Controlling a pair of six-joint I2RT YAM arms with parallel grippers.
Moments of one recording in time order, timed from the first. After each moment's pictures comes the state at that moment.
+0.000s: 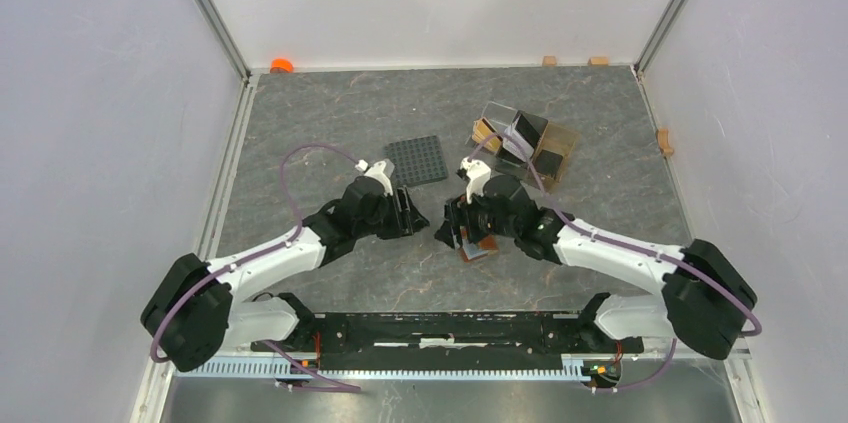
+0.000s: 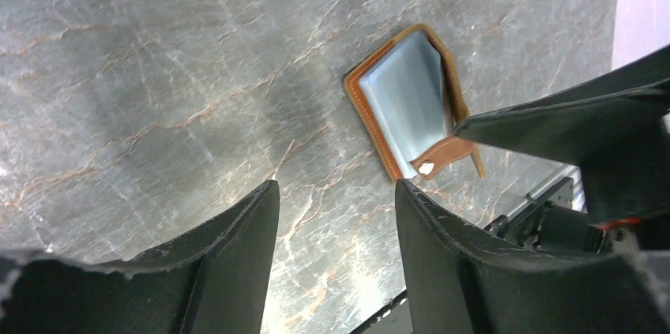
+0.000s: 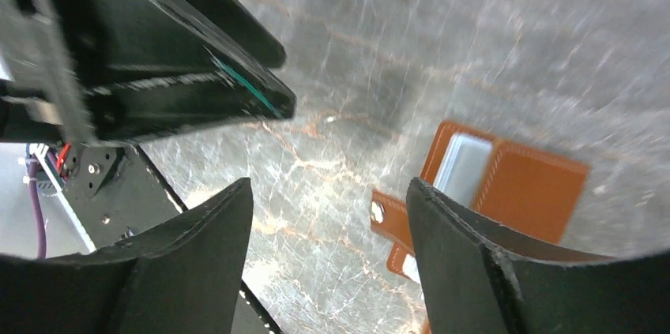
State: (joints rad) left arm -0.71 1.18 0.53 0.01 0.08 -0.78; right arm 0.84 1.29 0.60 0.08 -0.15 0.42
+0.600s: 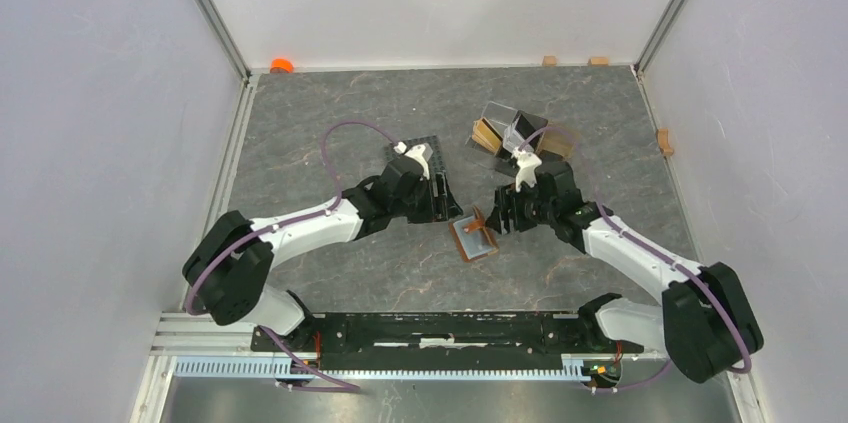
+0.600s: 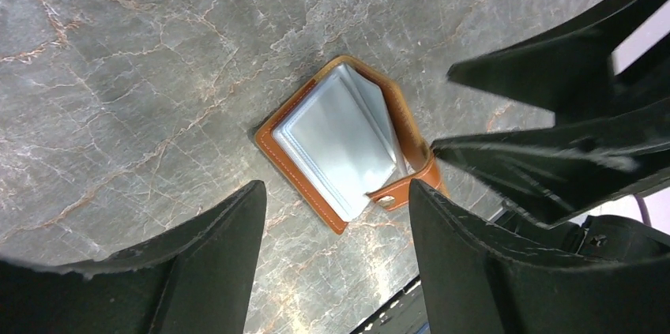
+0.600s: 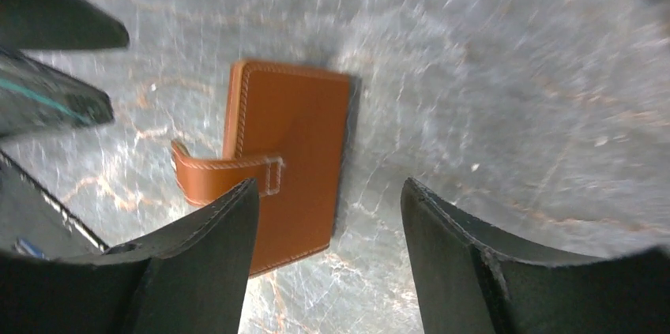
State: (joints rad) left arm -0.80 1.47 0.83 -0.04 0.09 -0.77; right arm 0.44 1.16 0.58 -0.15 -0.28 0.21
